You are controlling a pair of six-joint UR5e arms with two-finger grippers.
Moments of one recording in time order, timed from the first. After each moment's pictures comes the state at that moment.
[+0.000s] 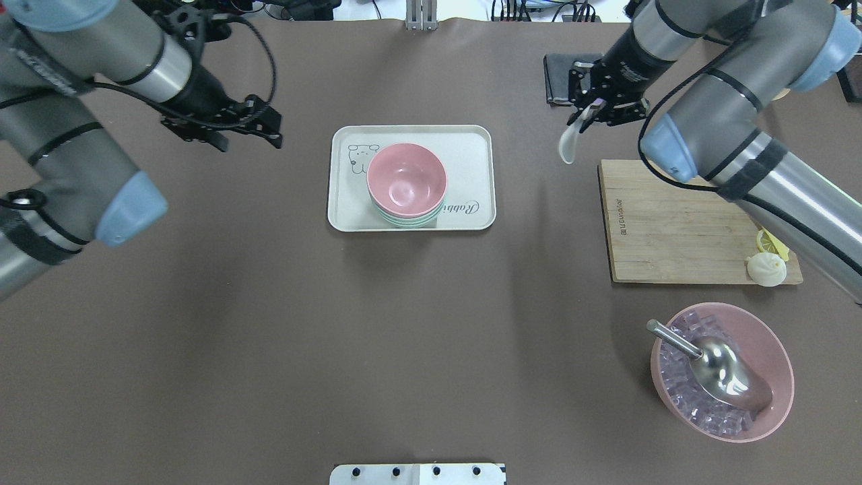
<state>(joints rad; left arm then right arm) -0.96 -2.04 -1.71 -1.82 -2.28 -0.90 0.98 -0.92 1.45 -1.33 2.38 1.44</state>
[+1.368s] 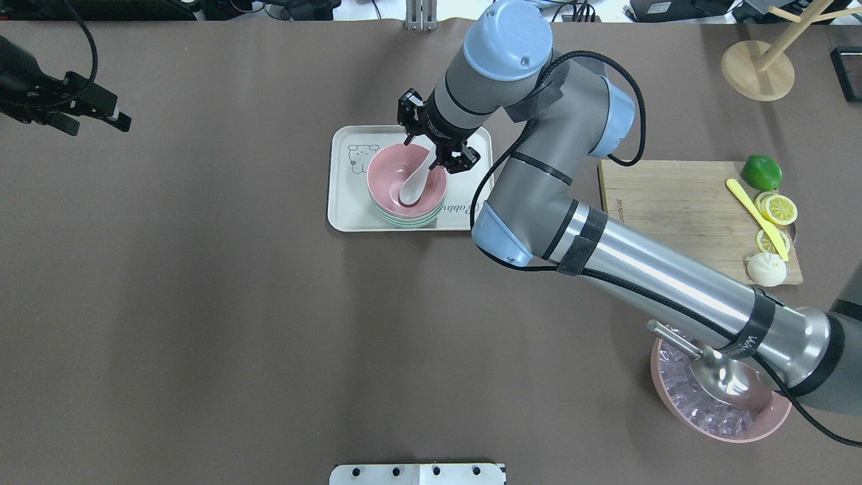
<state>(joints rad) -1.18 -1.83 -1.79 -1.82 -2.42 -0.71 0.72 -0.72 1.38 -1.21 2.04 1.86</state>
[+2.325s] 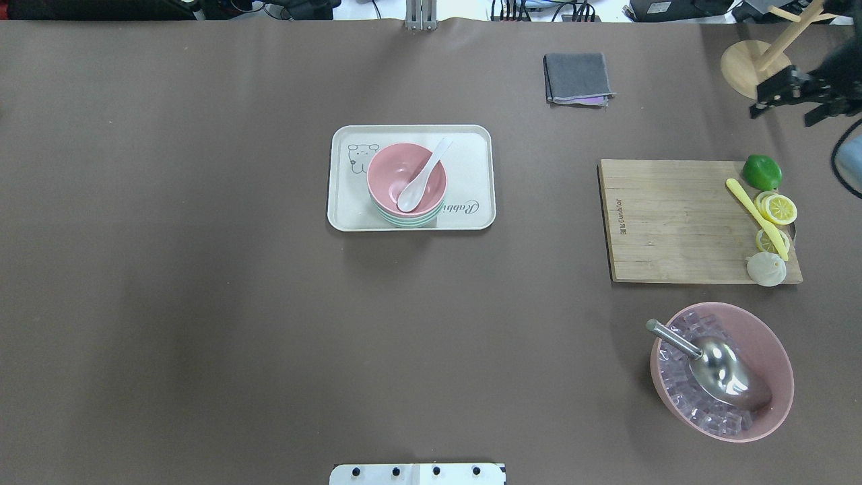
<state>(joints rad) -1.46 -1.59 -1.76 -1.80 -2.40 -0.21 1.31 -1.34 1.59 -1.38 2.31 0.55</state>
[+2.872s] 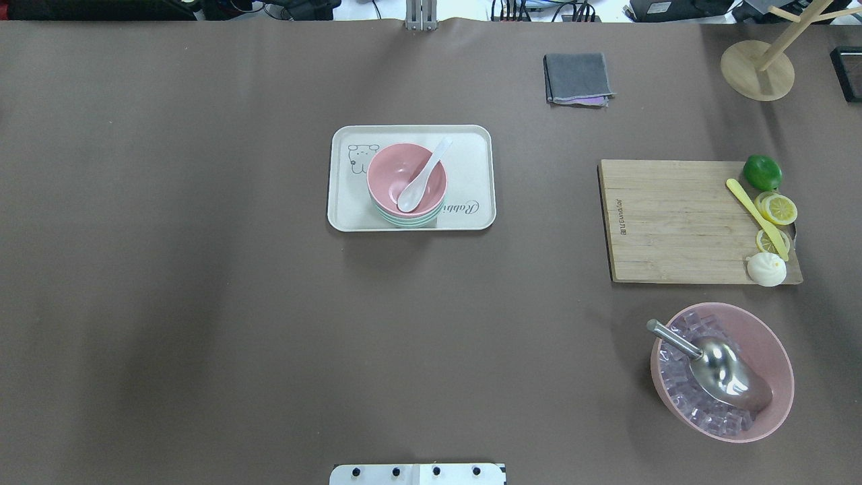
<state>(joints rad) -1.56 -1.52 -1.71 -1.62 -2.35 0.10 1.47 -1.43 1.60 -1.48 2.33 0.19</state>
